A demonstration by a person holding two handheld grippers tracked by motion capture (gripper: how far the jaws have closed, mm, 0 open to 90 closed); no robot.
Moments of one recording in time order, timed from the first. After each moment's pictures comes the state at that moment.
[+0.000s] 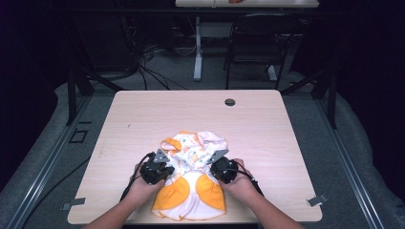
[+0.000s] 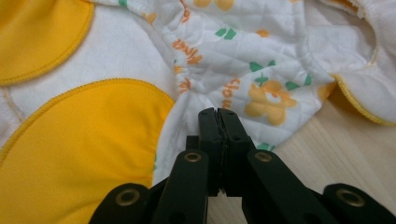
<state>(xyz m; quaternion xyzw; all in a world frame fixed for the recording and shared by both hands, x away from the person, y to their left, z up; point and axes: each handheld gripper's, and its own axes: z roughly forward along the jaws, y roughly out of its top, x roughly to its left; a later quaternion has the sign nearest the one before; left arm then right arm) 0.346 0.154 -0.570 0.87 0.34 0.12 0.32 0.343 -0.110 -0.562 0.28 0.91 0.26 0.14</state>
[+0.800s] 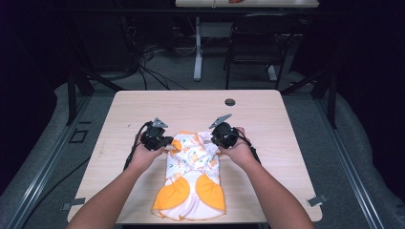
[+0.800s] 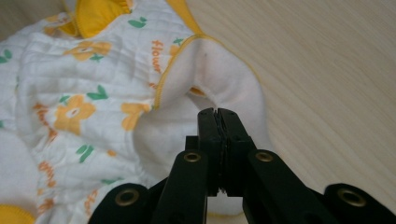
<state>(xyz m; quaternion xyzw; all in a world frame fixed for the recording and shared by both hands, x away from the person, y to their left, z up) 0.437 0.157 -0.533 0.84 0.38 0.14 0.34 0.436 -0.116 -0.520 0.32 0.89 0.28 0.16</state>
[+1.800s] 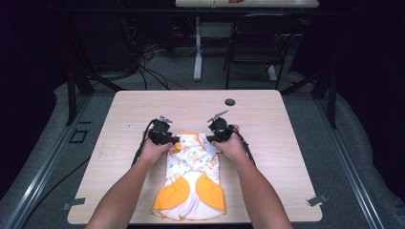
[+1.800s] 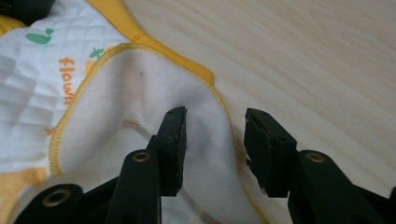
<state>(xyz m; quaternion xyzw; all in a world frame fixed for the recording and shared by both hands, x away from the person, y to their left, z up) 0.479 0.148 -0.571 0.83 0.44 0.12 0.33 0.483 -0.107 -0.562 0.41 0.86 0.28 0.14</state>
